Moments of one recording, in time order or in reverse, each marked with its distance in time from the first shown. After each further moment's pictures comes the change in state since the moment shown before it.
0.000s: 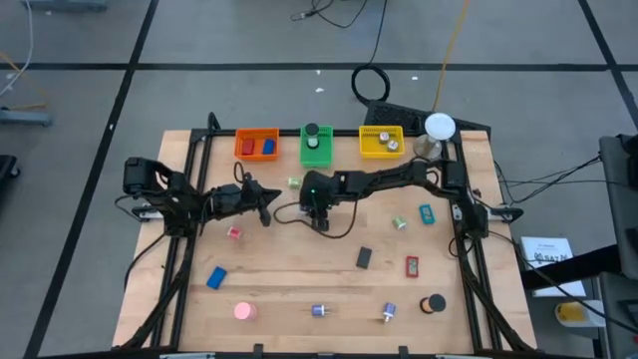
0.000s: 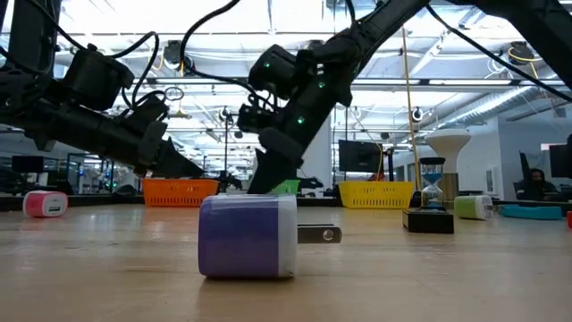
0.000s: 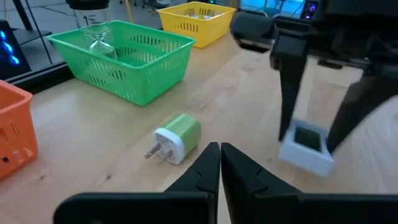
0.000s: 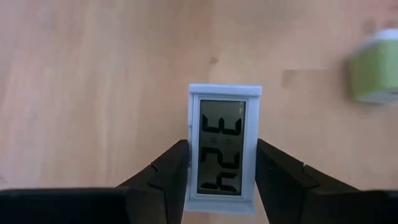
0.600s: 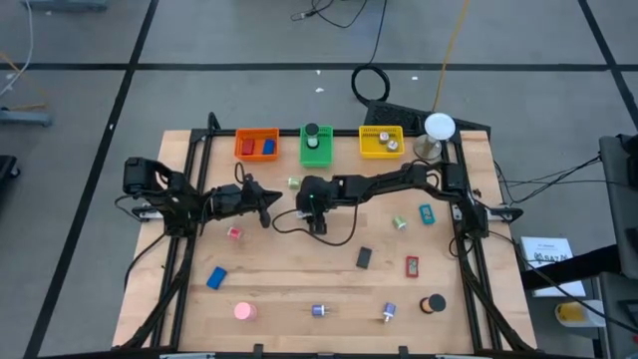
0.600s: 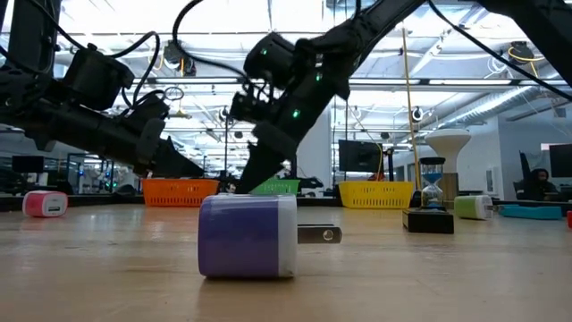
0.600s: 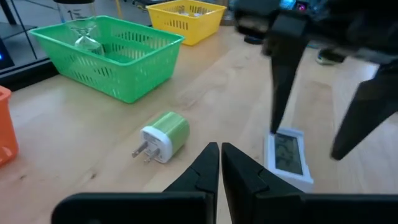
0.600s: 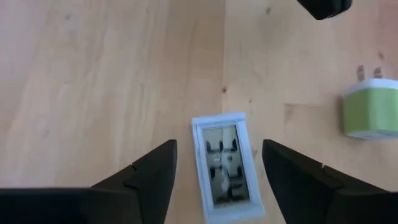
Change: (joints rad) left arm -0.001 0.000 0.002 -0.001 0.037 -0.020; right arm 0.033 -0.025 0.008 0.014 0.058 -0.047
